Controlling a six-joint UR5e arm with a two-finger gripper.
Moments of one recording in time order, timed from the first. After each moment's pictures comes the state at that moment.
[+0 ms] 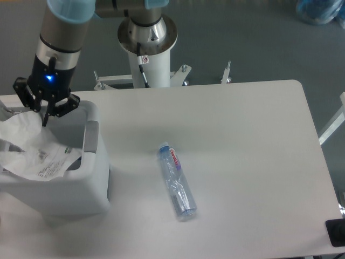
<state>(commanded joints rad) 2.09 -1.58 -1.67 -1.12 1.11 0.16</state>
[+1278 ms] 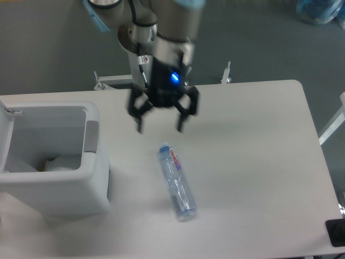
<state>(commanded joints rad) 2.50 -1.79 -1.65 -0.96 1.36 0.16</state>
